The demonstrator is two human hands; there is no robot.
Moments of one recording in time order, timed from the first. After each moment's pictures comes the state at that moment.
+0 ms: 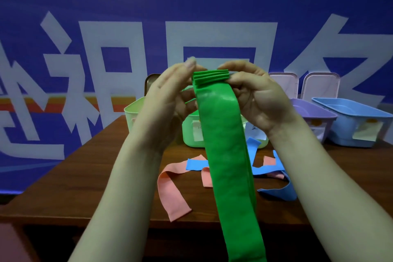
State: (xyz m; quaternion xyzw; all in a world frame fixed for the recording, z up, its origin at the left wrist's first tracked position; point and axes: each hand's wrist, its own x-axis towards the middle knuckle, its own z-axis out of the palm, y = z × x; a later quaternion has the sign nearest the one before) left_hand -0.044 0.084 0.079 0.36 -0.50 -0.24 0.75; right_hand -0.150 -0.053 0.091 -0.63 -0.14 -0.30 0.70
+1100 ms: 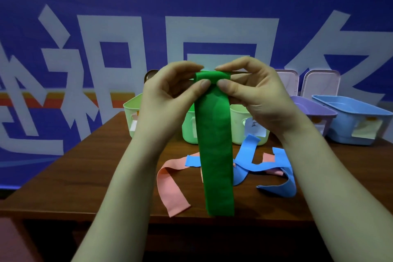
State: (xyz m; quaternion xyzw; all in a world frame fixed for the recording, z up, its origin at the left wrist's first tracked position) left_hand -0.045 0.084 0.066 0.47 -0.54 0.03 0.70; right_hand -0.159 -0.046 0.085 -0.73 -0.09 -0.39 0.56
